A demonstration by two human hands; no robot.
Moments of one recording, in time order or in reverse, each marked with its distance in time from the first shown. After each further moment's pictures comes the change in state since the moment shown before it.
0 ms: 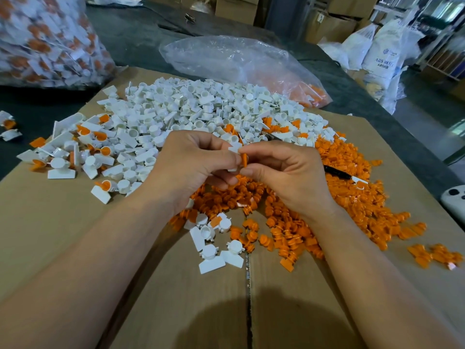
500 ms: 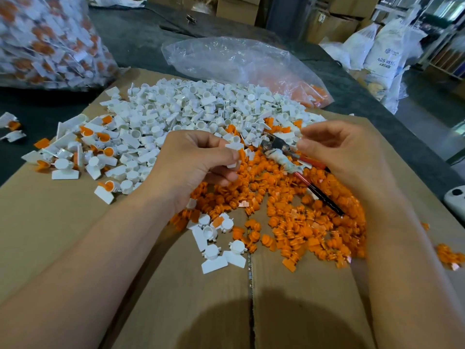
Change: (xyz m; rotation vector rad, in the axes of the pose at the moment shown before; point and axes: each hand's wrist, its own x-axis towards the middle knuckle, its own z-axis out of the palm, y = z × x) left_hand 0.001 0.000 -0.003 -0.052 0.037 -0.029; right_hand 0.007 -0.023 -0.060 -0.509 0.147 0.381
